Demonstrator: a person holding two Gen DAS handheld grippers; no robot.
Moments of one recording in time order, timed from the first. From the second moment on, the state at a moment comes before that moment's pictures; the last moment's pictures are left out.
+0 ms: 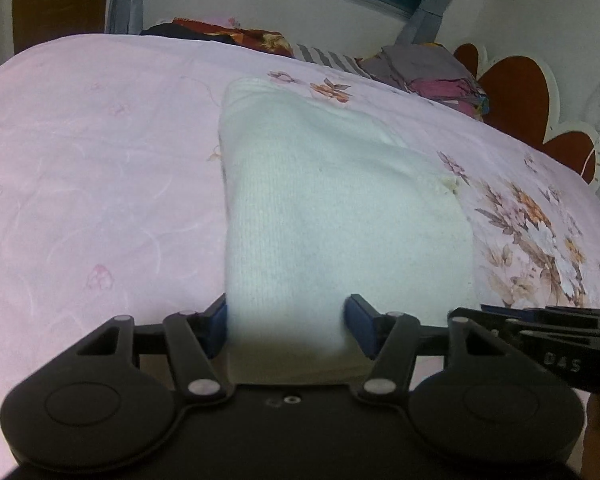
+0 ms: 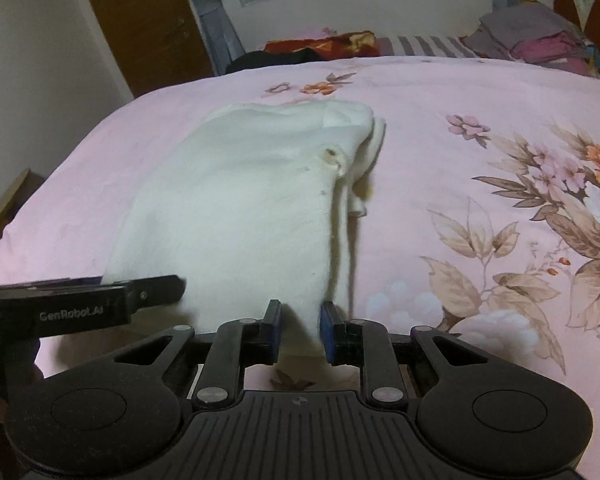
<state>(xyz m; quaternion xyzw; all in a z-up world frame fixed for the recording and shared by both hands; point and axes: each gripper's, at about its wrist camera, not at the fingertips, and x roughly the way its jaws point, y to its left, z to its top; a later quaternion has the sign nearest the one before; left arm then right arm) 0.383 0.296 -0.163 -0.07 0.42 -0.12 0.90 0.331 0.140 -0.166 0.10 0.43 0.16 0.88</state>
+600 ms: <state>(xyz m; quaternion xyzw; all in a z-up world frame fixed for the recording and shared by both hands) 0.371 0.290 -0.167 -0.06 0.42 -0.15 0.89 0.324 0.113 -0.184 0.14 0.43 0.10 0.88</state>
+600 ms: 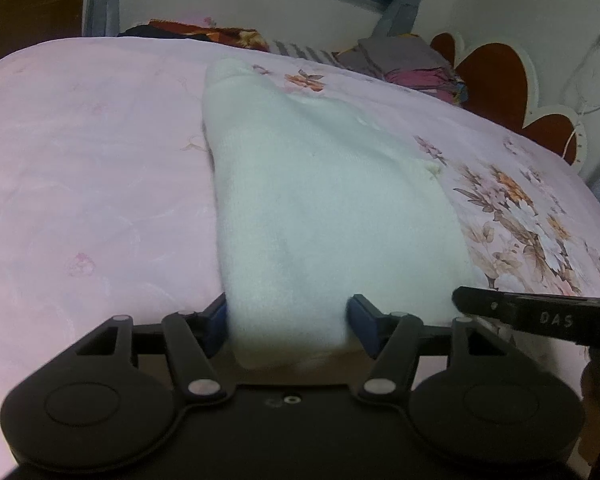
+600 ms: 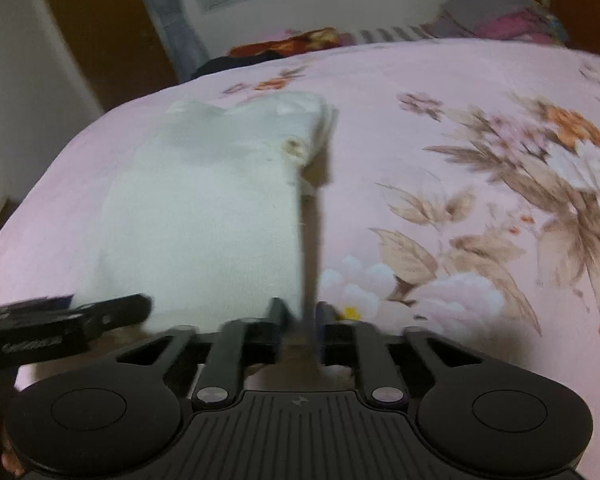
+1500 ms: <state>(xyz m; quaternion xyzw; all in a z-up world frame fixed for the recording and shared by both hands) 0.290 0.286 -0.038 -0.07 0.39 -0.02 0.92 0.248 0.113 -0.077 0.08 0.37 0.11 0.92</state>
